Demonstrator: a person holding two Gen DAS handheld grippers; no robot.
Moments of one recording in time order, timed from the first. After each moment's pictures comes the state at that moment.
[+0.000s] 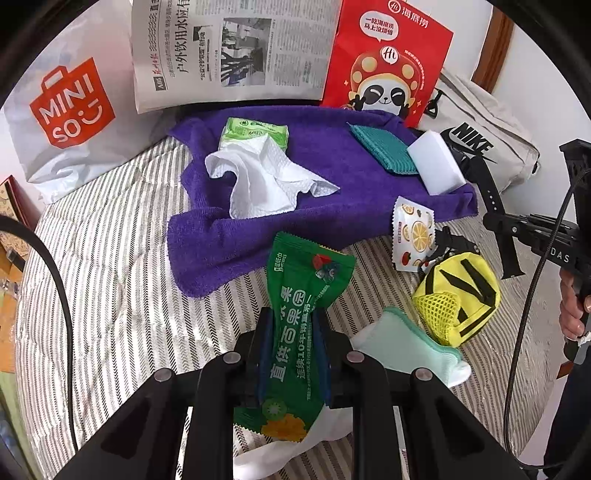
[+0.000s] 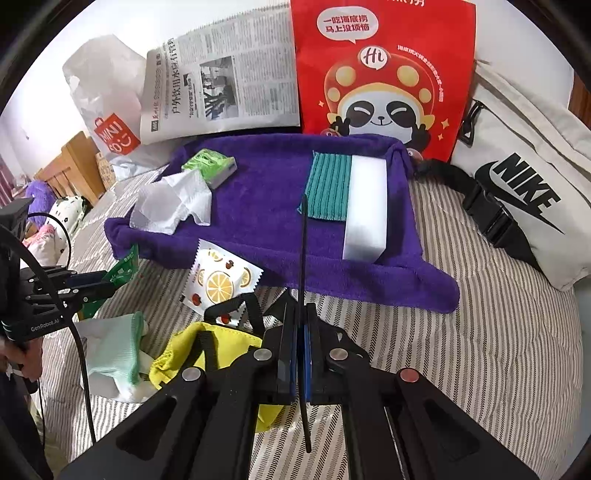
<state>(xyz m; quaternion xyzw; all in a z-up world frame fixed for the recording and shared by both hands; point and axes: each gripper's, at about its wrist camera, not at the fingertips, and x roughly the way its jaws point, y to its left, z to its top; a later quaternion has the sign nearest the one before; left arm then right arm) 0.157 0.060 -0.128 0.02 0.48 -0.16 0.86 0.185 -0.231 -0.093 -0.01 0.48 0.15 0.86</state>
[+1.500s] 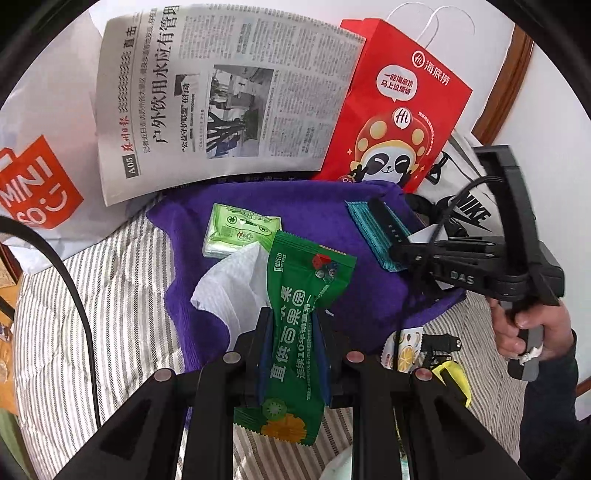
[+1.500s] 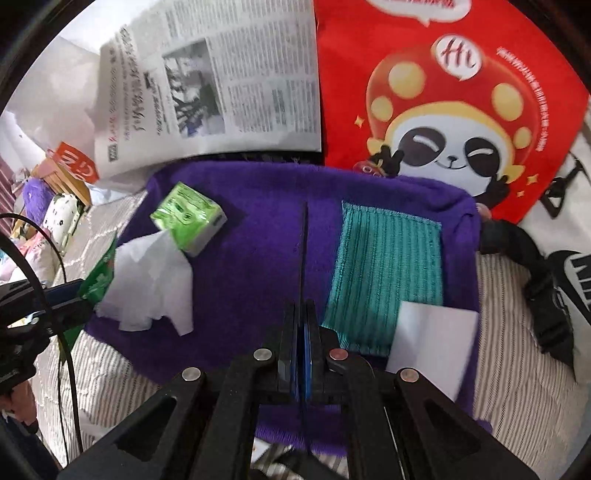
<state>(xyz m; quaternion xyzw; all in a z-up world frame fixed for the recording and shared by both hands) 0.250 0.054 -0.084 -0.03 0.46 -0.18 0.87 0.322 -0.173 -0.117 -0.02 0.53 0.17 0.83</state>
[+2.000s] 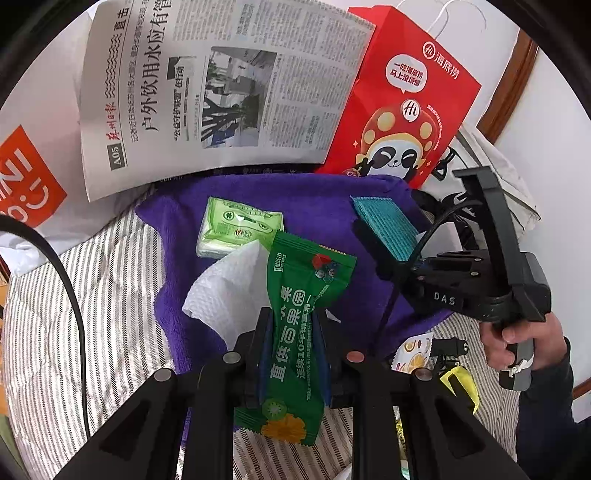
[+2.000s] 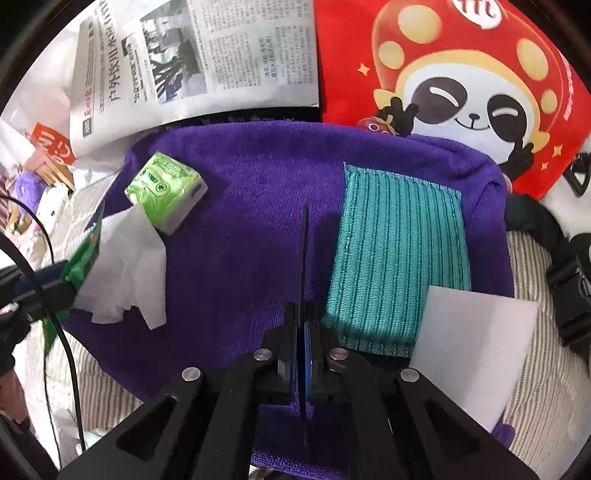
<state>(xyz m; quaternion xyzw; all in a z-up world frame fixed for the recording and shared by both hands) 0.265 0.052 -0.096 -0.04 0.47 -0.19 0.86 0.329 -0.168 -0.150 -0.02 0.56 0.16 0.81</state>
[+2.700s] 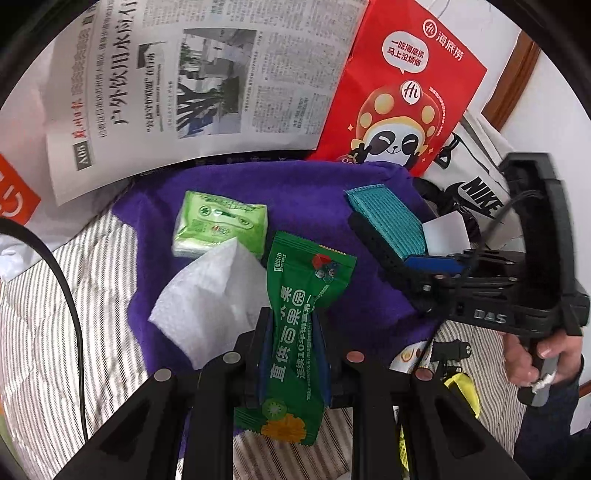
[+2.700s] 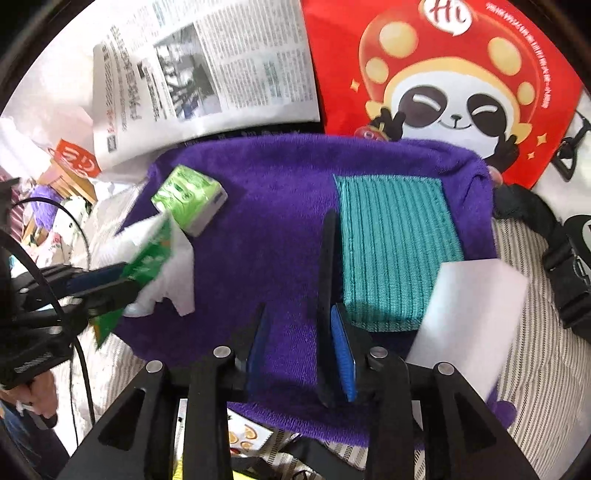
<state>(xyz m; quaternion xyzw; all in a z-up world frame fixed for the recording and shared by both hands) 0.283 0.027 -0.107 -0.02 0.49 -0.19 0.85 0.311 -0.191 -0.120 0.02 0.55 0.18 0.81</state>
